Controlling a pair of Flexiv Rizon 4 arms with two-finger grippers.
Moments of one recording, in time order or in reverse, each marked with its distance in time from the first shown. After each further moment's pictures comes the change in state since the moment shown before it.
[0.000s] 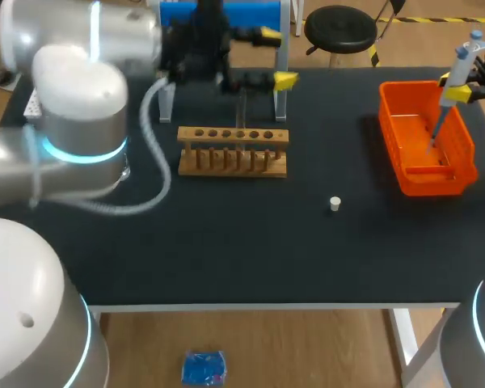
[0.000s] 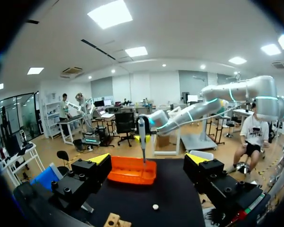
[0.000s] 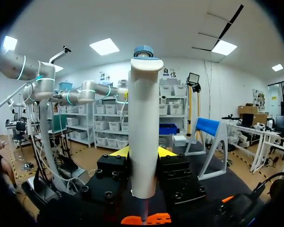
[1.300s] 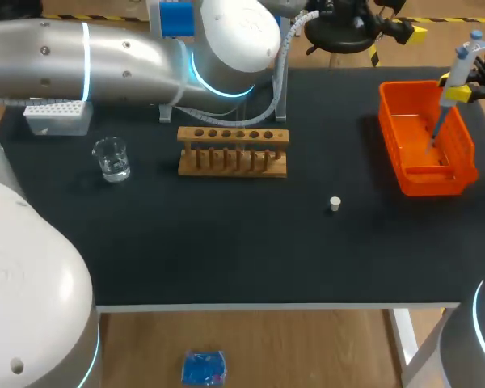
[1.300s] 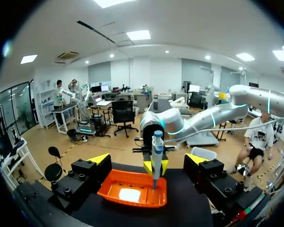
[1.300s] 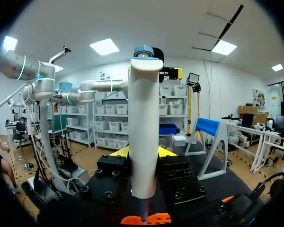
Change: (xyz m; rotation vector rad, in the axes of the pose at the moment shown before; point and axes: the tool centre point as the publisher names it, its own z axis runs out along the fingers) left arm -0.048 -0.047 0.195 -0.133 0.031 -0.046; right arm 0.000 0.000 0.000 0.000 0.000 0.000
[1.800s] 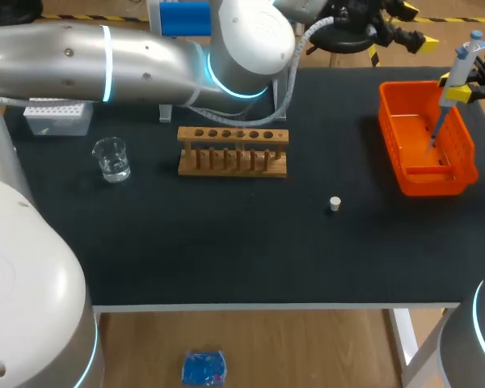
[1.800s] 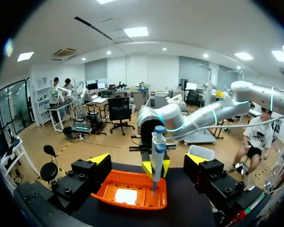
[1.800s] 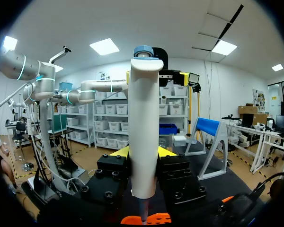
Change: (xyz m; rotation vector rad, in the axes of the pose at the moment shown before) left arm -0.003 0.012 0.035 -0.022 0.032 -0.004; right arm 0.000 0.000 0.000 0.000 0.000 0.000
